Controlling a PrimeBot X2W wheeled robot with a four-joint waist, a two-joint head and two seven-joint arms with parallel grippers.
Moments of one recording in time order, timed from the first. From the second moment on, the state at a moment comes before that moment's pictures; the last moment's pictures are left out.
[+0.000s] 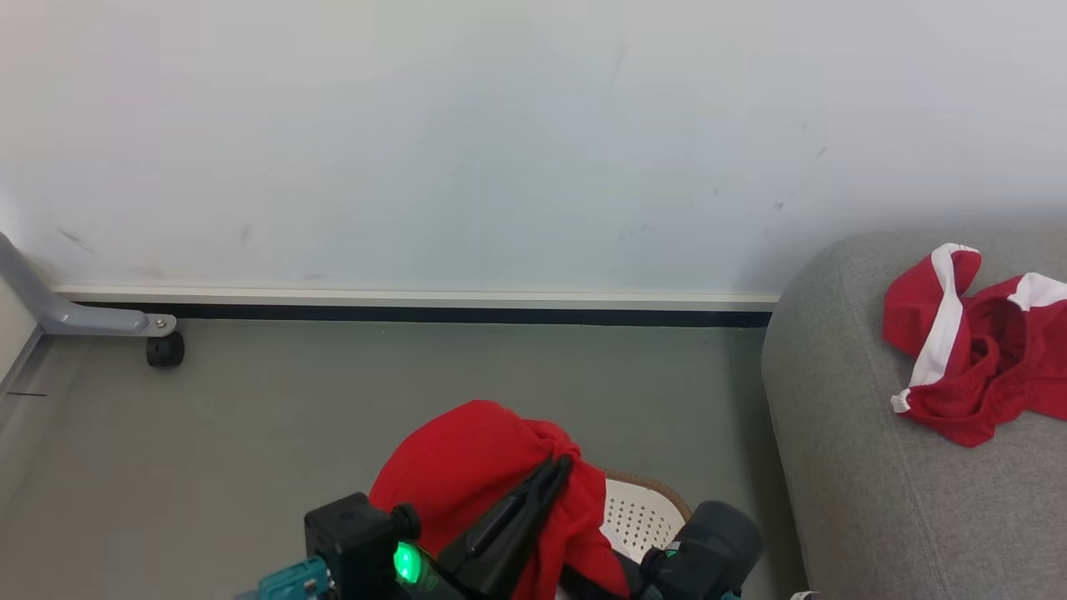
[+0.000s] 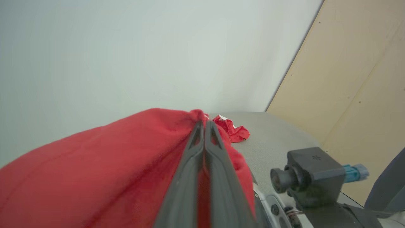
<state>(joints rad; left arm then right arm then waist) -0.09 0.28 -0.63 -0.31 -0.75 -0.05 0.03 -0.22 -0.12 0.78 0.16 0.24 0.12 -0.24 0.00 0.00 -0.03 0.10</state>
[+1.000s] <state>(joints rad) -0.05 0.36 -0.61 -0.20 -0.72 -0.10 -0.05 0.01 -0.29 0.57 -0.14 0.30 -0.05 -0.24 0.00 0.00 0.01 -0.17</state>
